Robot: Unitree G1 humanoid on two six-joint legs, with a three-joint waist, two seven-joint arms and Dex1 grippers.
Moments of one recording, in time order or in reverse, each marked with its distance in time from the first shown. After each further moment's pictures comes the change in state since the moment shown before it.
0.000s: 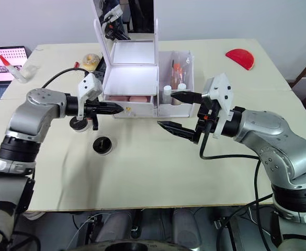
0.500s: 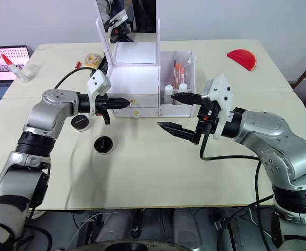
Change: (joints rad) left arm -0.028 -0.079 0.004 0.087 0.012 -0.039 0.049; right arm 0.010 -0.006 -0.002 -0.005 0.002 0.008 -0.006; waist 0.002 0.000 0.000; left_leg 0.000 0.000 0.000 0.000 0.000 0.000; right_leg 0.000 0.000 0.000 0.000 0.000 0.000
